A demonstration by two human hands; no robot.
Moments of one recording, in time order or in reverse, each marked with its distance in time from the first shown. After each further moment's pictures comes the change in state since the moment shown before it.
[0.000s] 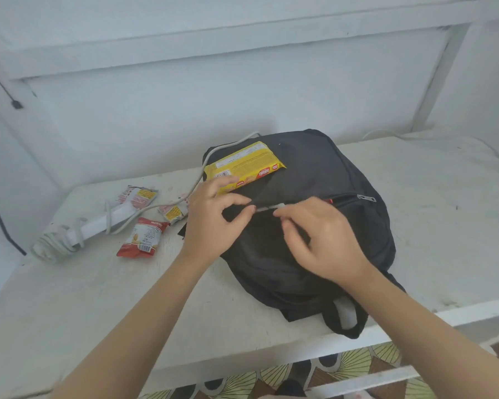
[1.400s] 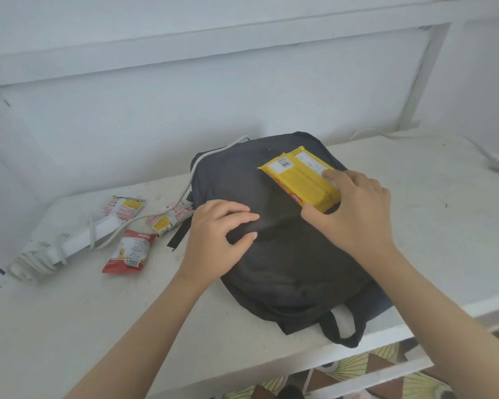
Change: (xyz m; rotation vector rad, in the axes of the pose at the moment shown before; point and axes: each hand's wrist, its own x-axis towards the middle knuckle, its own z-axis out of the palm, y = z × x) left_hand -0.008 -0.006 0.014 0.063 -0.137 0.160; right_hand 0.017 0.034 -0.022 -0.368 0.030 0.597
